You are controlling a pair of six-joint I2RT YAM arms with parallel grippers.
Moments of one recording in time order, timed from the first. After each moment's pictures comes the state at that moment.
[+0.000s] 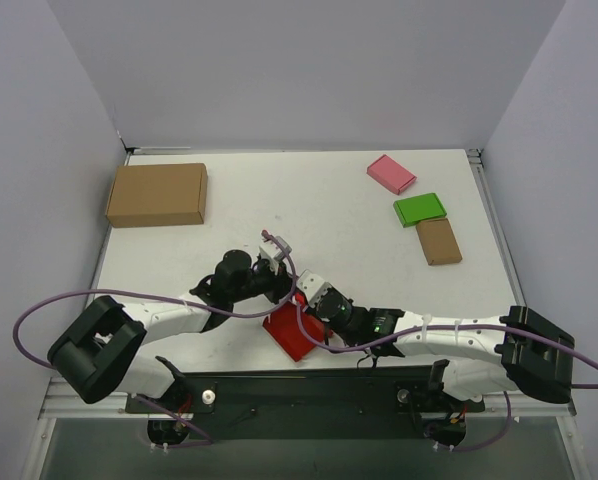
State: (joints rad) left arm -0.71 1.38 0.48 0.55 0.31 -0.20; right arm 1.17 1.27 0.55 0.10 0.55 -0.10
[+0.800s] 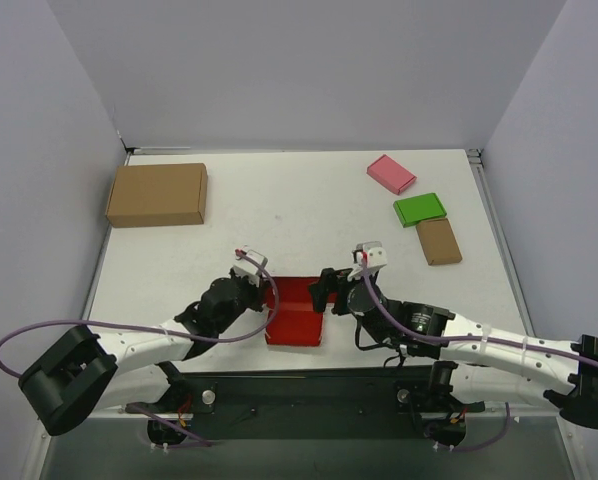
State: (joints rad) left arm -0.80 1.16 0.27 0.59 -0.20 -0.18; right arm 1.17 0.96 0.66 -0.18 0.64 0.60
